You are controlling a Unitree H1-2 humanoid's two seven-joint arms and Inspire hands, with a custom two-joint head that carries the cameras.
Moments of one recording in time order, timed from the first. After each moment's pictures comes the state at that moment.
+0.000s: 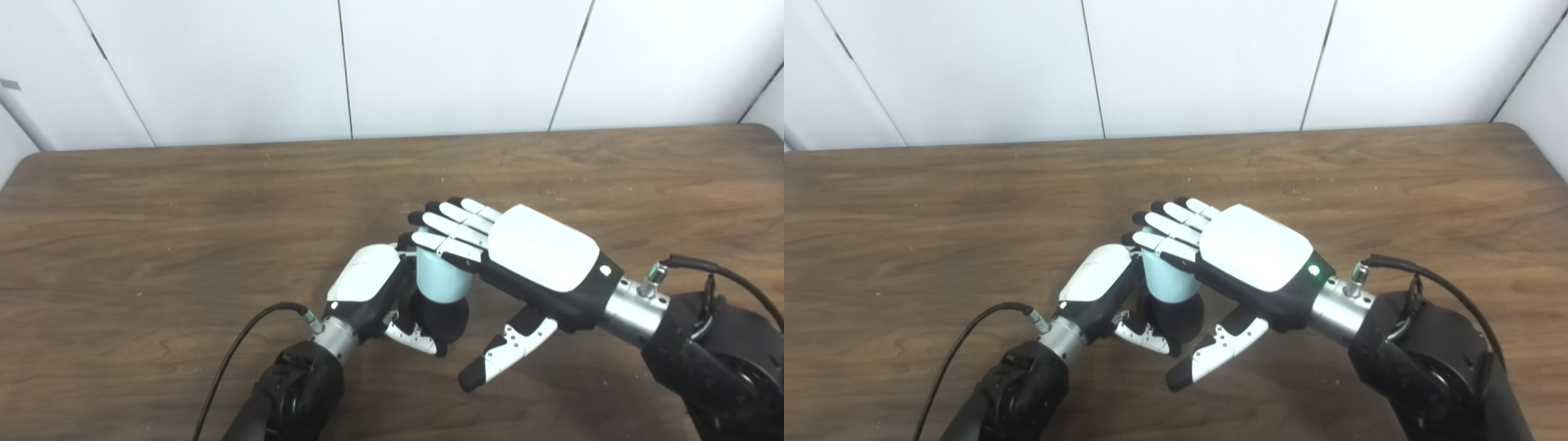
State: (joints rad) left arm -0.18 0.14 -0.50 -0.22 0.81 0.22 -0.28; right arm -0.23 -0.42 0.20 -0.77 -0.68 0.03 0.78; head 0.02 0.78
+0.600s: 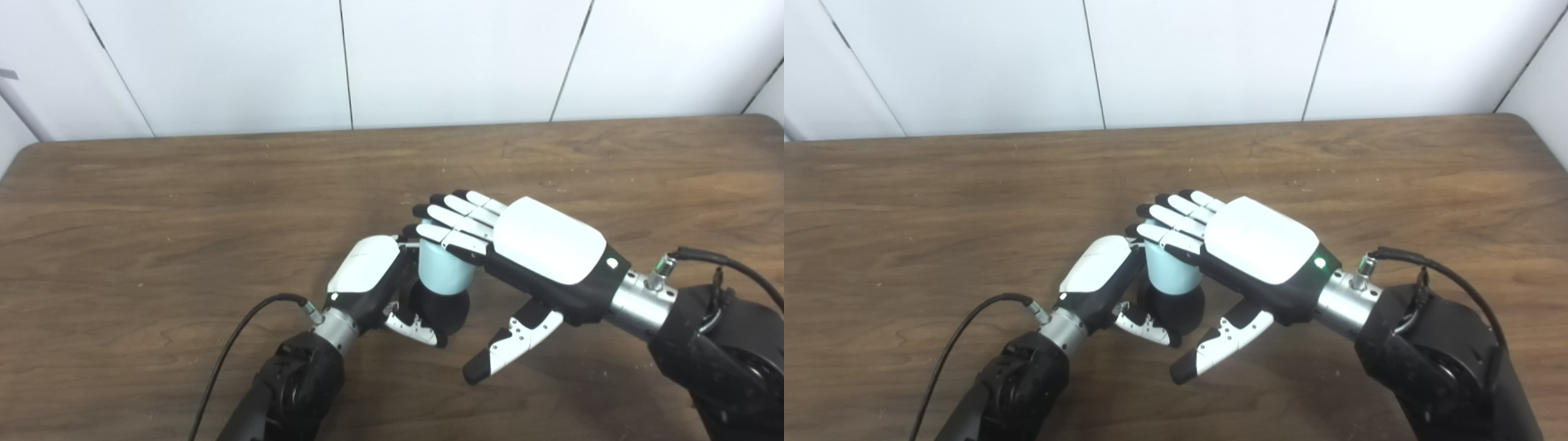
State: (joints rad) left arm -0.18 0.14 -0.50 -0.22 0.80 0.22 -0.28; right arm -0.23 -0.43 0.20 -0.79 -0.67 0.07 0.79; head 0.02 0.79
